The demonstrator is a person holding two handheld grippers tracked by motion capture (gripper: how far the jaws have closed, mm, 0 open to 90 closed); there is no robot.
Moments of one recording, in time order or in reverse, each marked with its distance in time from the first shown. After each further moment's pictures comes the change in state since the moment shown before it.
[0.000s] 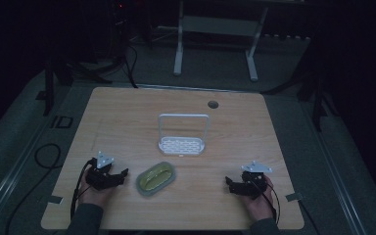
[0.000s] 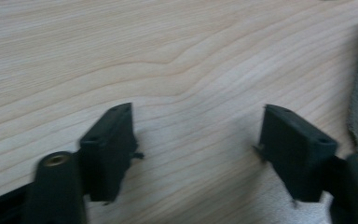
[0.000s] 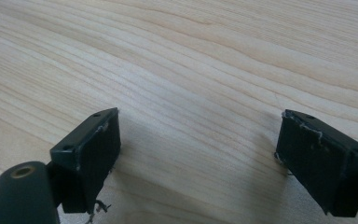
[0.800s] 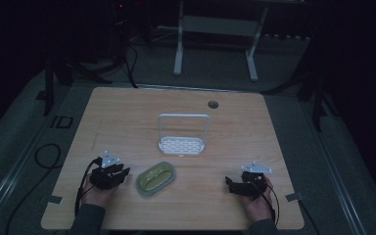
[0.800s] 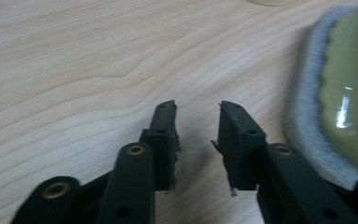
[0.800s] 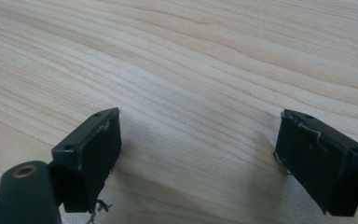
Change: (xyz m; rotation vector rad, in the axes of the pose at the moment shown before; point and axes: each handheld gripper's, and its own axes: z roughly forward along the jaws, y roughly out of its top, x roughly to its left) left arm -0.022 0.013 -0.009 0.032 -0.085 0.076; right arm 0.002 -0.001 -0.001 -0.002 -0.014 0.013
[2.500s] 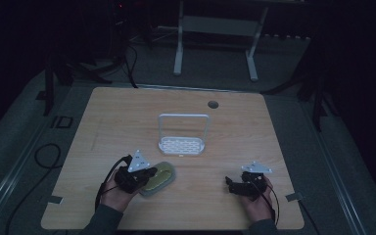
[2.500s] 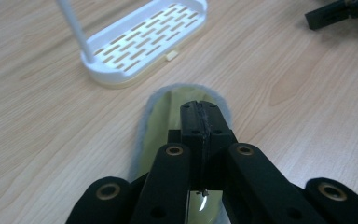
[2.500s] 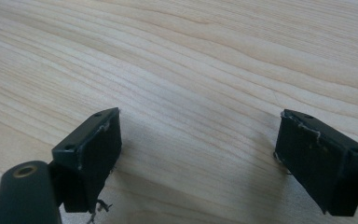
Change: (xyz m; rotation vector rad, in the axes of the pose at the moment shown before) left arm -0.081 0.058 -0.026 -0.052 -0.201 0.238; right arm 0.000 0.000 0.000 -0.001 -0.002 0.002
